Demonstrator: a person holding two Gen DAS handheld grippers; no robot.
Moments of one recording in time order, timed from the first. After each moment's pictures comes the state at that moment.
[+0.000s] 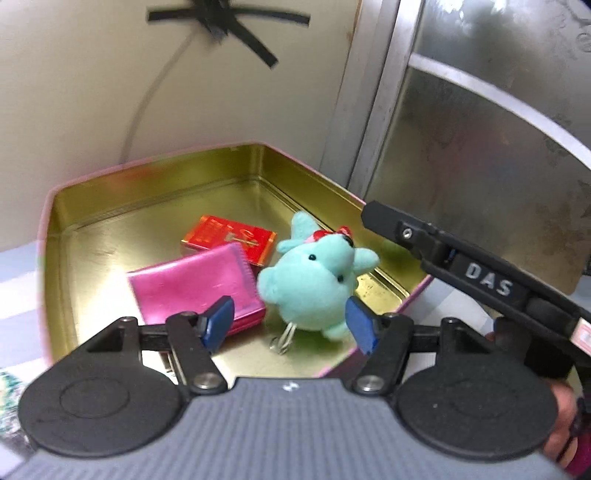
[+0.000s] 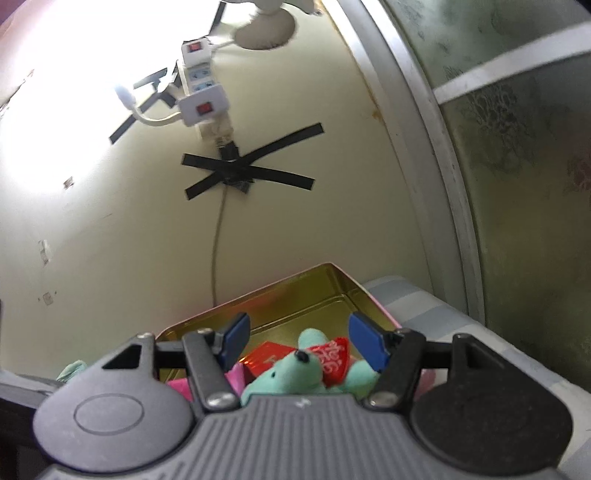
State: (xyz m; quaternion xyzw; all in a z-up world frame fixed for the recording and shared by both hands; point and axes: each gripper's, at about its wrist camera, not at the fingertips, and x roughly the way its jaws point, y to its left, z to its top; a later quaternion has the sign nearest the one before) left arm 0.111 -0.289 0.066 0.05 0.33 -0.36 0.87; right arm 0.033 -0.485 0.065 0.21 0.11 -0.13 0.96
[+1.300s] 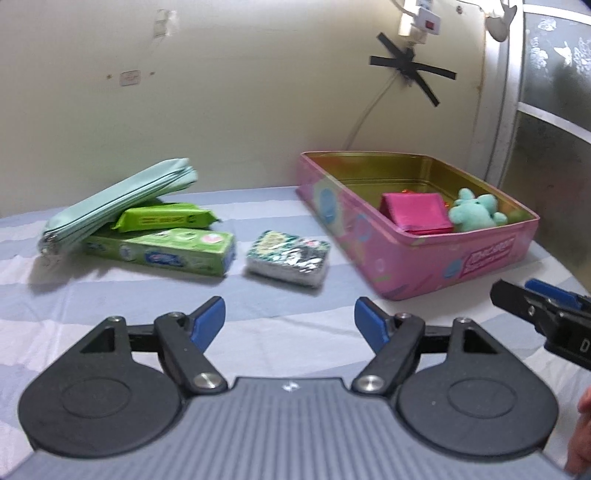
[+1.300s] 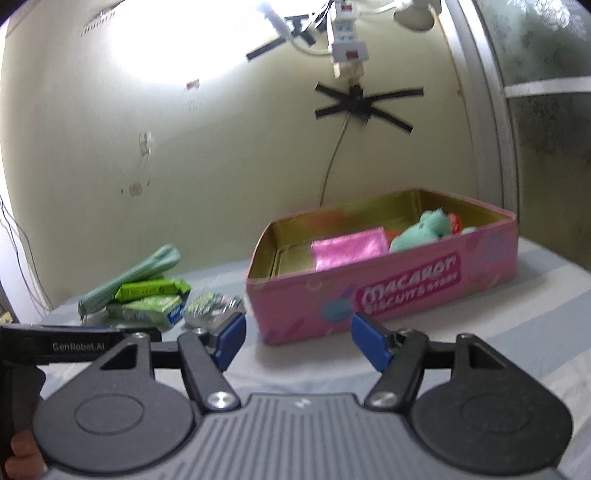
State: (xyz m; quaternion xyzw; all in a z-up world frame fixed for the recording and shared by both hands) left arm 0.009 -0.089 0.044 0.03 0.27 -0.15 0.95; right arm -0.048 -0.307 0.053 0.14 0.20 -0.07 0.97
